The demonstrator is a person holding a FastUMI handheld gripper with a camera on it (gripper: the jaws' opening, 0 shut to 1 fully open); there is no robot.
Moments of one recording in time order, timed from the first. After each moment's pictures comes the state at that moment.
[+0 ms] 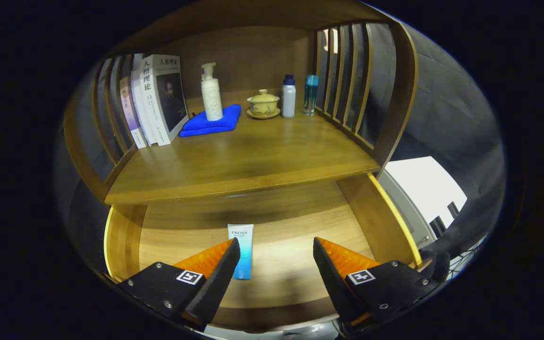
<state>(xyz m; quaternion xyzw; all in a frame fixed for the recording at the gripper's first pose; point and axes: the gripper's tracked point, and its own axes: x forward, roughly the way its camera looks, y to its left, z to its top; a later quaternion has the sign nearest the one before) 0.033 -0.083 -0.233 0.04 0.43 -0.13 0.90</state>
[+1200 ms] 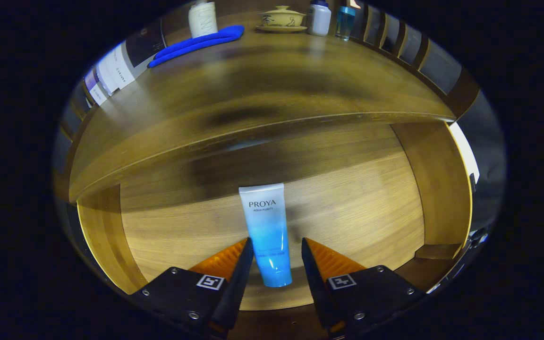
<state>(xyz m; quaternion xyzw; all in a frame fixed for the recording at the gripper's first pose) 0.033 -0.025 -0.338 0.07 0.62 -0.12 0.77</state>
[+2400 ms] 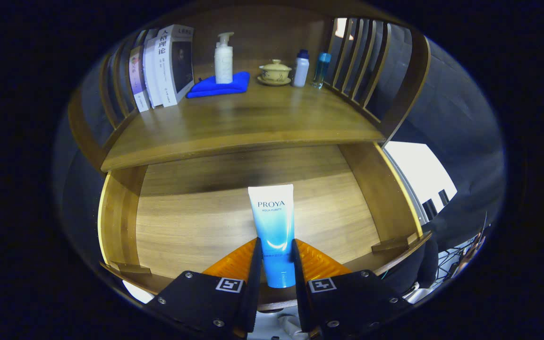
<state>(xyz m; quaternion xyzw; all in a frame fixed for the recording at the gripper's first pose) -0.019 -0.045 -0.229 -0.02 0.49 -0.13 0.86</state>
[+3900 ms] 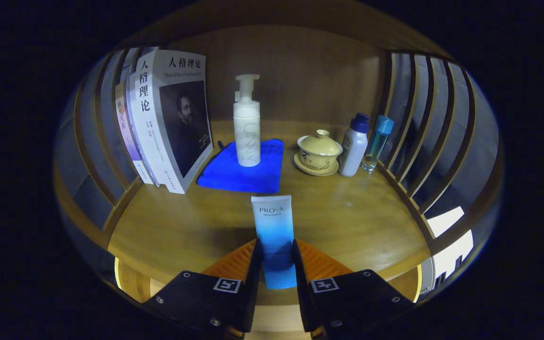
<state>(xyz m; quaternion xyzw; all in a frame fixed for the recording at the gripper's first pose) 0.203 -0.039 -0.218 -0.02 0.39 -0.02 0.92</state>
